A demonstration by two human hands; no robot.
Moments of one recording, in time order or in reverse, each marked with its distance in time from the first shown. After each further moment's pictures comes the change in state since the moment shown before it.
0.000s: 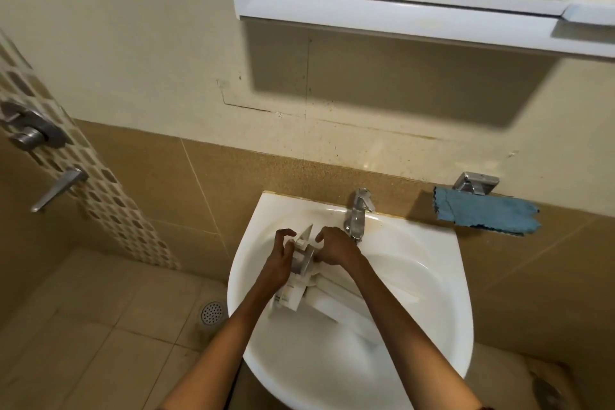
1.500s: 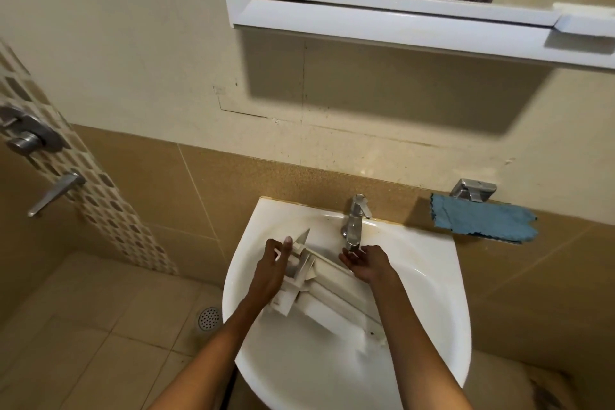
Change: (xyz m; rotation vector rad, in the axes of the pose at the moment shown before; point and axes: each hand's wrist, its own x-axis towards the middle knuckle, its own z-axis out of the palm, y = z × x) left_hand -0.007 0.014 -0.003 -0.006 0.088 -0.107; right_hand 0.031 0.085 0.011 1.925 0.136 0.541
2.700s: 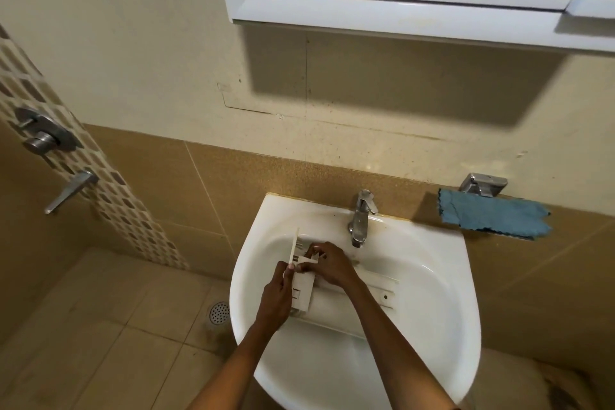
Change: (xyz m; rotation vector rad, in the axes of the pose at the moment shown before) left_hand -0.021 -0.048 0.023 0.095 0.075 0.057; right_hand -0.010 0.060 0.030 -1.470 -0.324 -0.635
